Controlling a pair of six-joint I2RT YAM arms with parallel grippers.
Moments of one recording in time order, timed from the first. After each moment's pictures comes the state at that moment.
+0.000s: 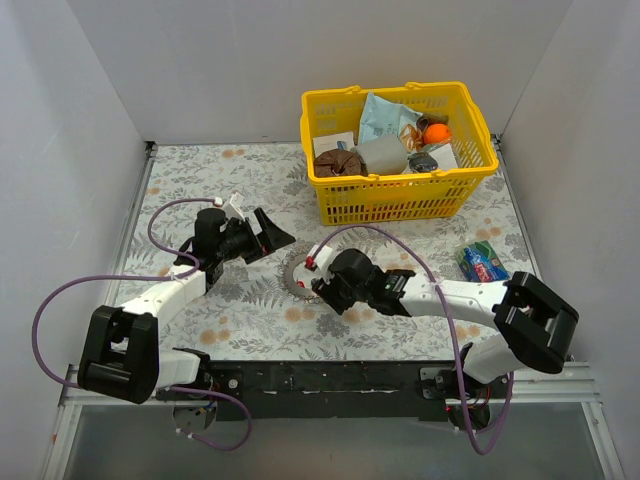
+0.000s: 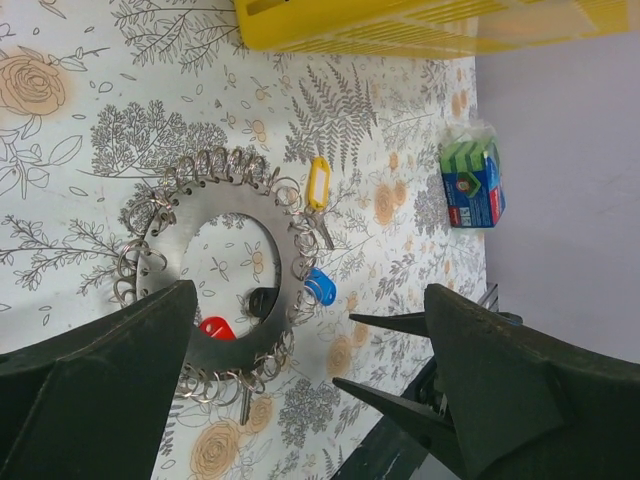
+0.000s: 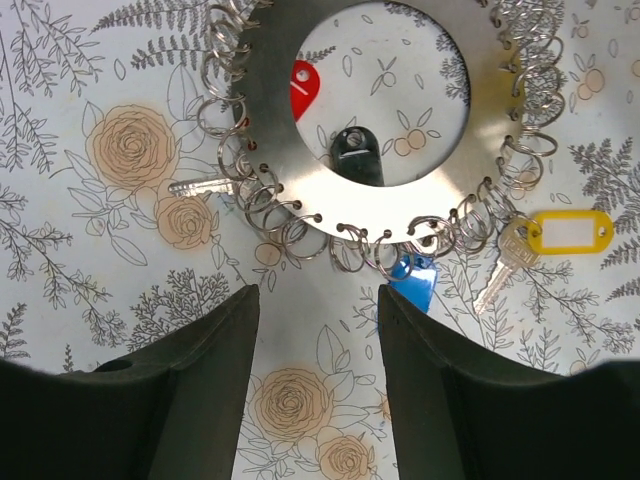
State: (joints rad) left arm -0.24 1.27 0.60 0.19 0.55 -0.76; right arm 1.04 1.44 0.76 -0.07 0.05 -0.04
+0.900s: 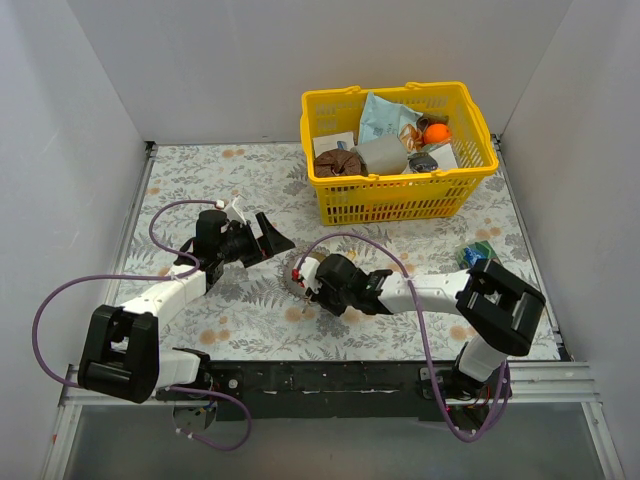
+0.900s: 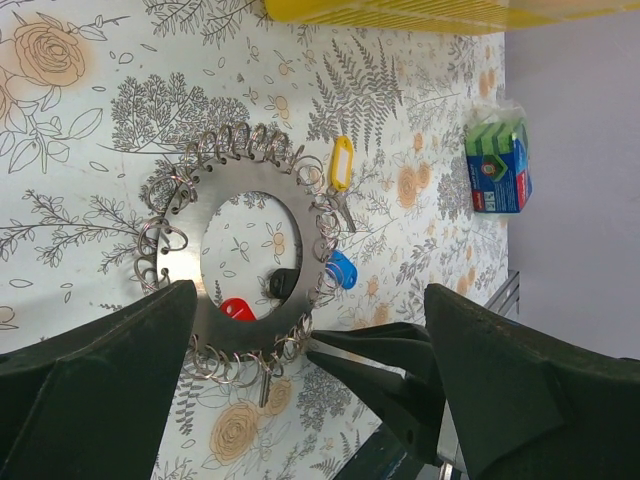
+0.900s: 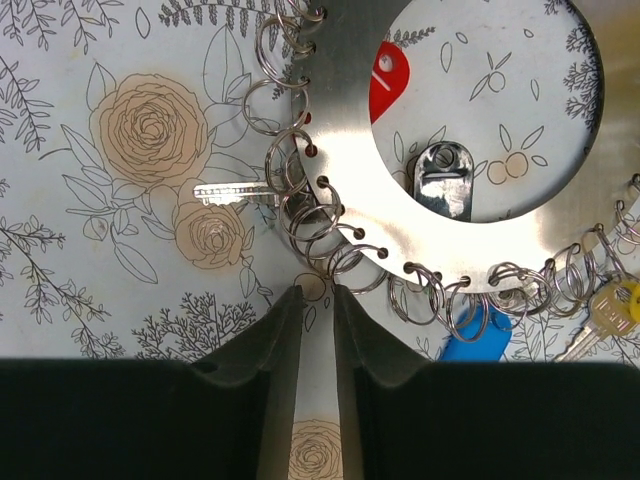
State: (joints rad) left arm -0.24 1.27 0.60 0.13 0.55 -0.70; right arm 1.08 1.62 0.82 -0.06 -0.02 -0.11
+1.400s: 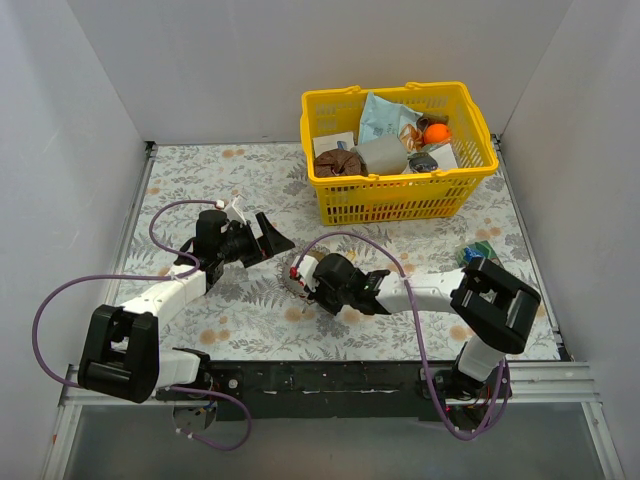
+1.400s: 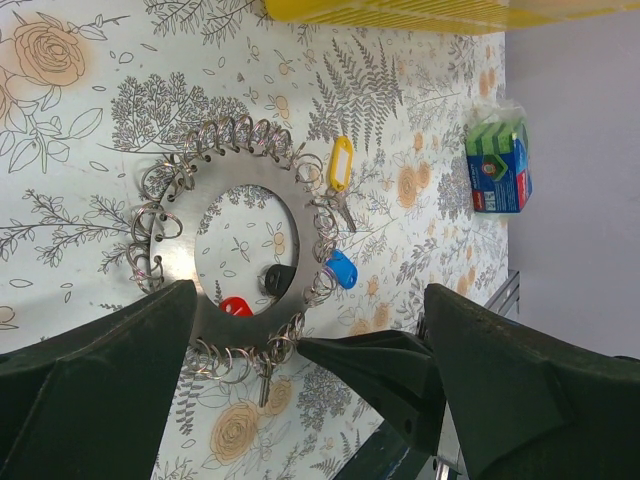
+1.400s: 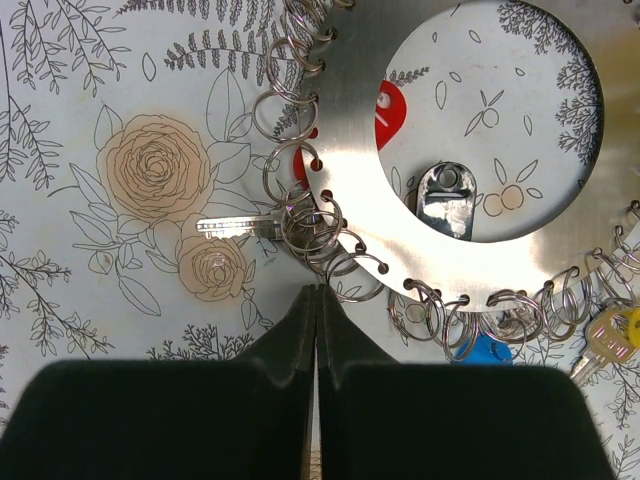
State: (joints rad) left arm -0.24 1.27 0.60 0.13 0.55 -0.70; right arm 1.08 1.65 0.82 0.02 -0.02 -0.09
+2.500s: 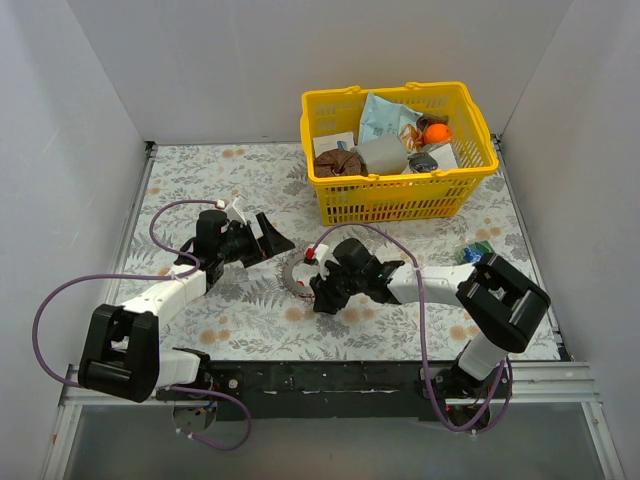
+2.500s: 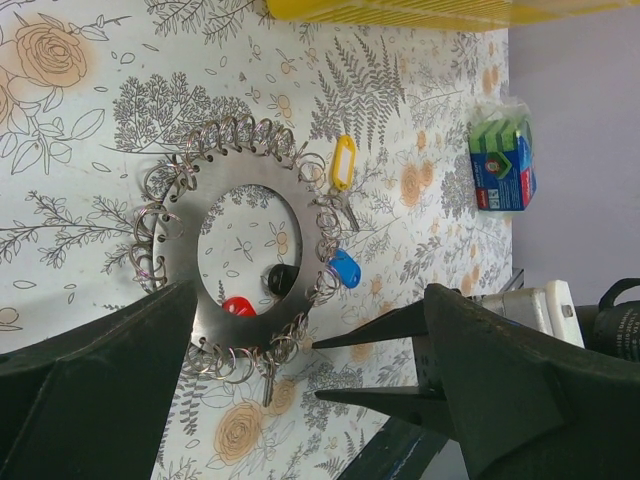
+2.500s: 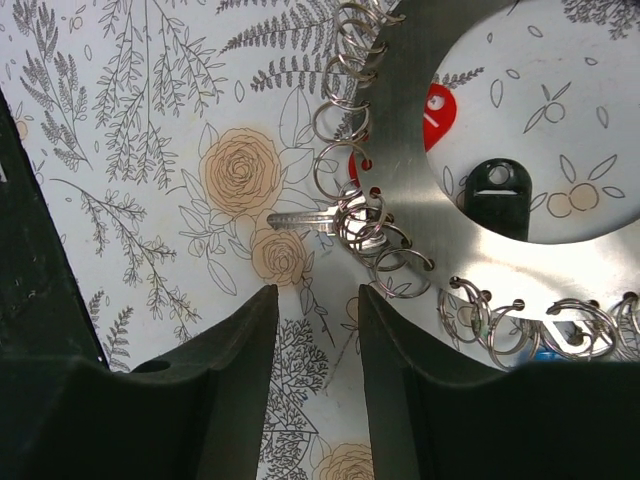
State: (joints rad) left arm -0.24 1.27 0.60 0.13 0.55 -0.69; right arm 0.93 1.62 0.77 0.09 -0.40 0.05
